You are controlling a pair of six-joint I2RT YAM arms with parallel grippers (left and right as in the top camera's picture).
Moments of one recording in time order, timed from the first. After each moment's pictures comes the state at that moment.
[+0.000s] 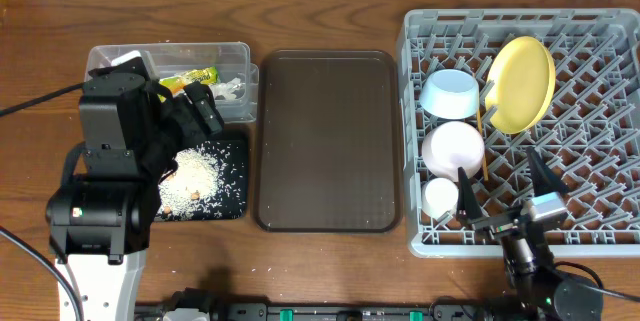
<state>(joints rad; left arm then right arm) -0.04 1.03 1.27 -0.92 -0.01 -0.44 0.12 0.02 0.20 0.03 -0.19 -0.01</state>
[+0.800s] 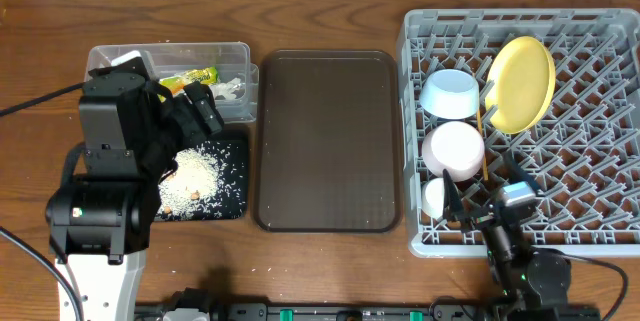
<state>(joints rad) -0.04 1.03 1.27 -0.92 -0.01 -0.44 0.12 0.01 0.01 0.05 -0.17 -0.01</state>
